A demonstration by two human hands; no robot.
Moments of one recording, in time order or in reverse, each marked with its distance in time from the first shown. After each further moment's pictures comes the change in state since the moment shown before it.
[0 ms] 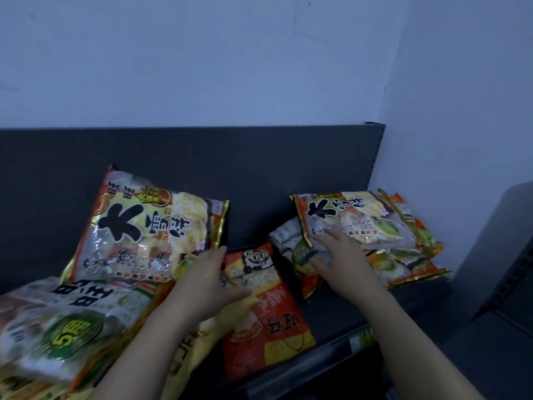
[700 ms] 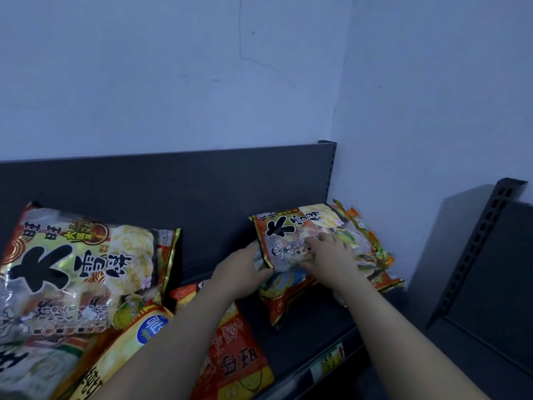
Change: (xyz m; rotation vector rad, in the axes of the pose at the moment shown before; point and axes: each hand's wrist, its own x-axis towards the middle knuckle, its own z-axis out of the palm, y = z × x) left_hand 0.108 0.101 0.047 -0.055 -0.046 0.255; right_hand 0.048 0.064 -0.030 -0.258 -0.038 0.153
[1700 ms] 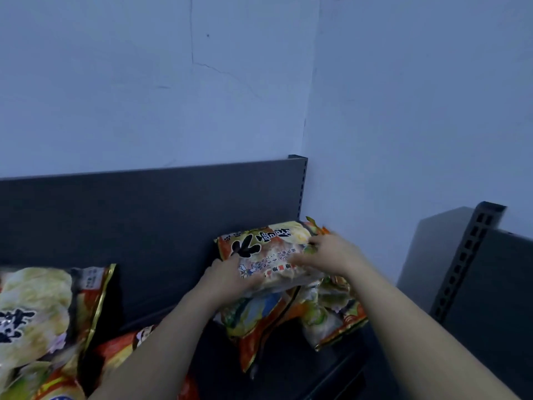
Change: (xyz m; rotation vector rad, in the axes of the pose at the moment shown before) left_hand 0.088 0.038 0.014 -0.052 -0.102 -0.185; right_hand 0.073 0.078 -0.054 0.015 -0.163 0.129
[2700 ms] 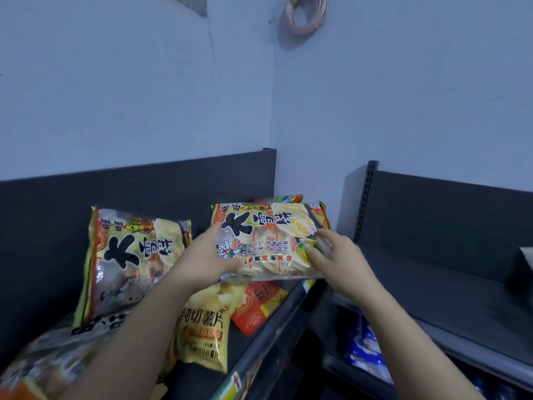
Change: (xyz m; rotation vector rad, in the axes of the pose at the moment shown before) left_hand -0.306 -0.150 -0.146 -0.242 0.000 0.401; right_hand -0.392 -0.237 0.033 0.505 0.527 0.205
